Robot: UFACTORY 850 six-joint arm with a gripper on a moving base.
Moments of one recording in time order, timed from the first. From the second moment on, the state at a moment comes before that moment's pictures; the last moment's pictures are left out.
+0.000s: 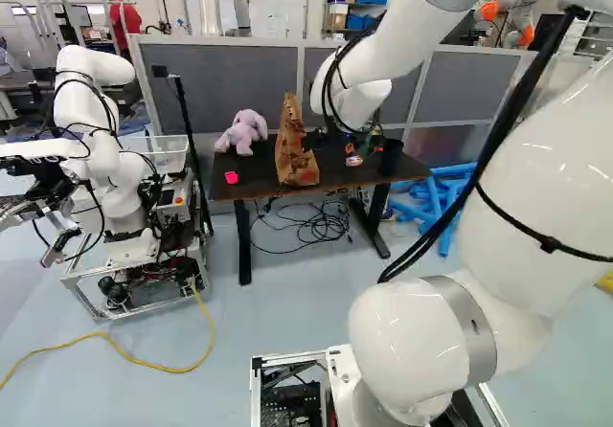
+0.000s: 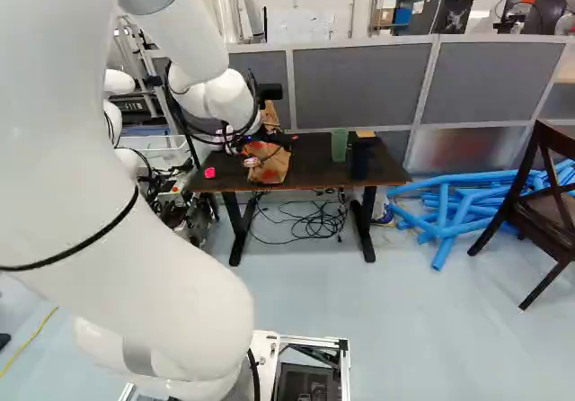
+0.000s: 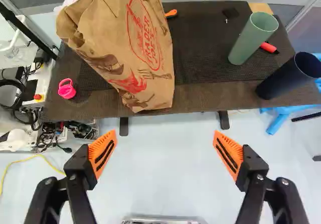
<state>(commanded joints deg) 1.2 4.3 -38.0 4.5 1.6 -4.8</state>
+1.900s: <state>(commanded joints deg) 0.1 15.4 -6.7 0.2 47.6 -0.2</state>
